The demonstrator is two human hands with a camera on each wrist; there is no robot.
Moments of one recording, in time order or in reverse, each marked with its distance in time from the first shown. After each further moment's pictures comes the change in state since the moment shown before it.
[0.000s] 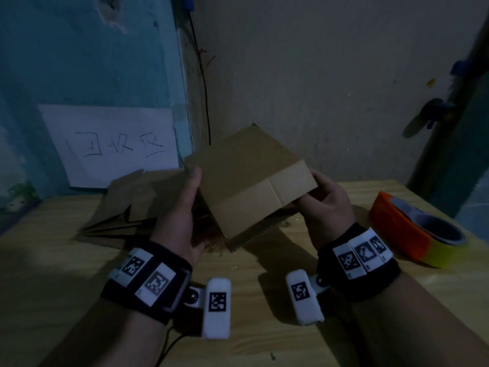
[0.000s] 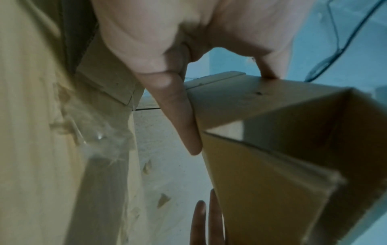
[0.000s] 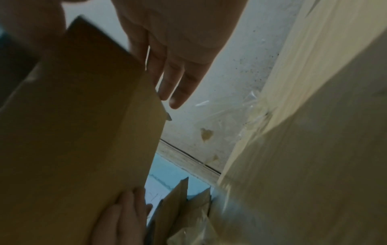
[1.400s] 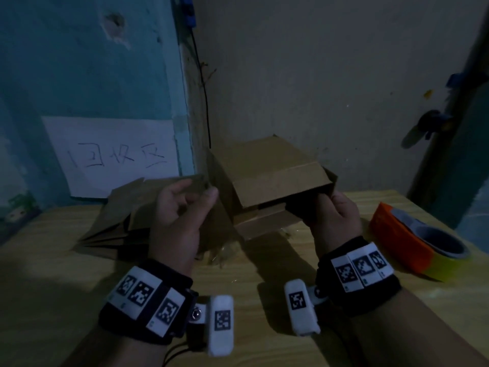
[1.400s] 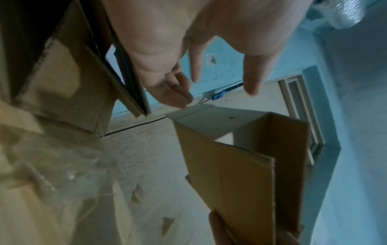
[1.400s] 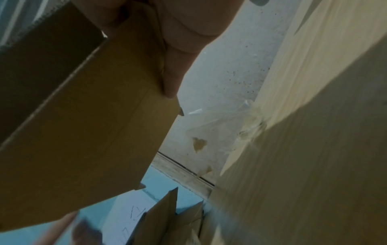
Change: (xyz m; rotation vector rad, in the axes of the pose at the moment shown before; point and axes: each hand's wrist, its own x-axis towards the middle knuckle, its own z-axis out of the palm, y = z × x) left_hand 0.008 -0.006 0.000 0.179 0.083 0.451; right_hand 0.006 0.004 0.003 -0.023 0.262 -0.007
